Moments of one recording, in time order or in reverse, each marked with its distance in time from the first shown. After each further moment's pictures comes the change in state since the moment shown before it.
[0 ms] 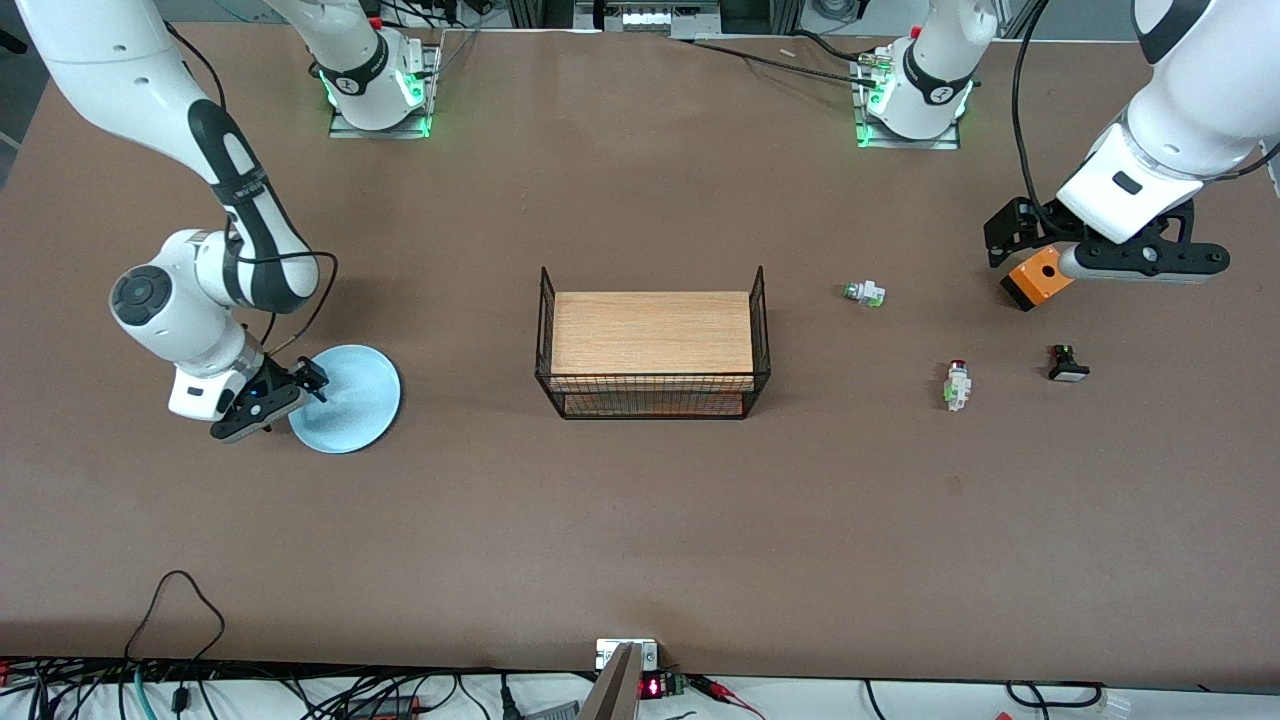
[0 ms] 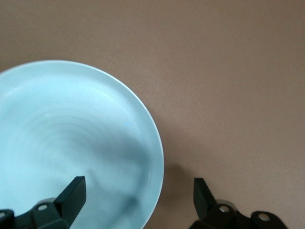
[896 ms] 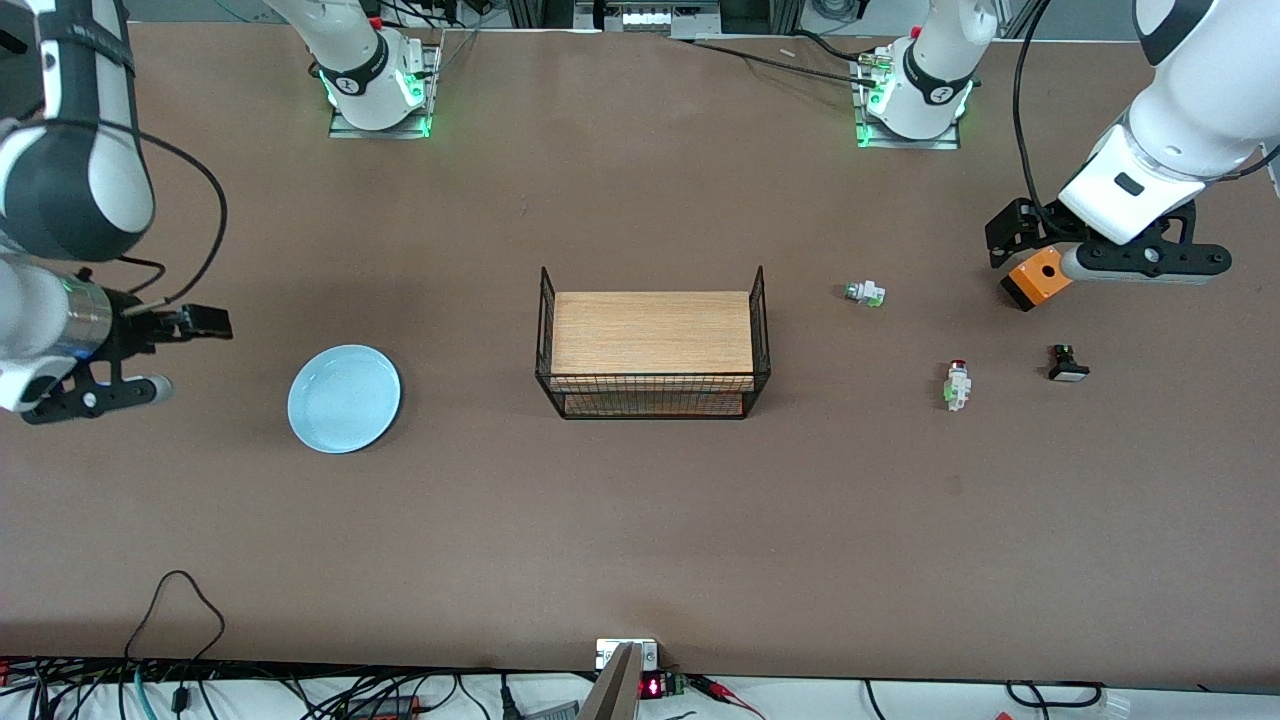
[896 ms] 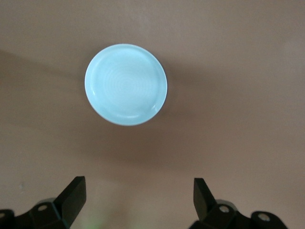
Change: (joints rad) left arm 0.002 0.001 0.001 0.000 0.000 0.000 0.000; right arm 0.045 -0.125 0.000 0.646 -0.091 -1.146 0.495
